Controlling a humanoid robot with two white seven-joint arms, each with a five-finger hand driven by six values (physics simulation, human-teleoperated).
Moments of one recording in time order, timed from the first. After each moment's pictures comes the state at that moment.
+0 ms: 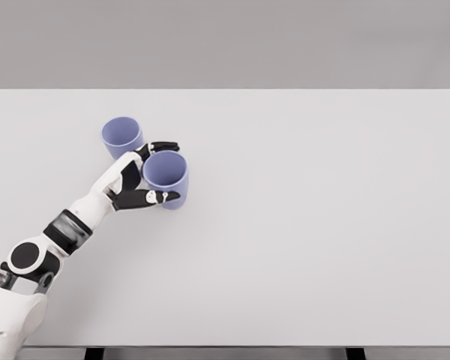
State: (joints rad) left arm -0.09 0.40 -0.28 -1.64 0.43 -0.04 -0.35; right arm 0.04 0.00 0.15 0.04 -0.09 -0.07 -0.27
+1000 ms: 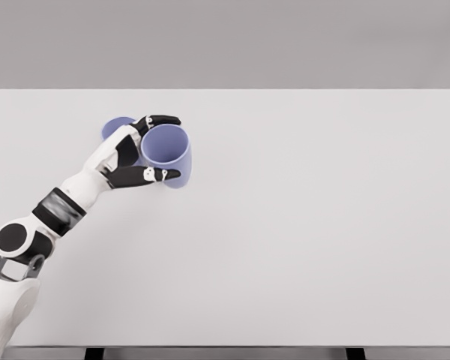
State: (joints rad) left arm -0.14 0.40 -0.23 -1.76 0.45 0.04 -0.35; right arm 0.04 0.00 0.15 0.04 -0.09 -0.07 -0.27
